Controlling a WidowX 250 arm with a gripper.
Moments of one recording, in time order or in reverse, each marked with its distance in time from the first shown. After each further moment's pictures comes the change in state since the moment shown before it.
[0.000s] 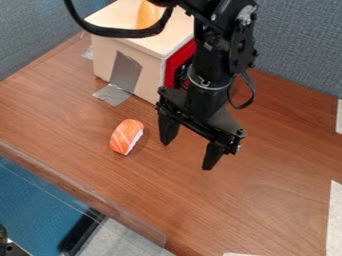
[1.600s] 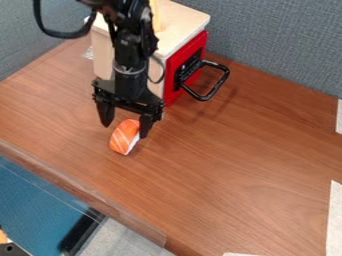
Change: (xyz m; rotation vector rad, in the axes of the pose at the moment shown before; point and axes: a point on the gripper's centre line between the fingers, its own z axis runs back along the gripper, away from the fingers) arm 0.017 0.128 -0.066 0.033 0.029 0.303
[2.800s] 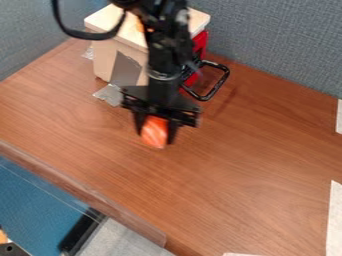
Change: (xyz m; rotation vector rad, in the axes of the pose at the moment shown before) arm -0.015 -0.066 0.029 -0.054 -0.037 0.007
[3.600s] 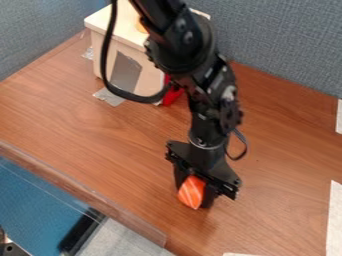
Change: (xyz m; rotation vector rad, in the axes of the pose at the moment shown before) arm -0.049 -0.071 -0.039 -0.090 0.017 -0.334
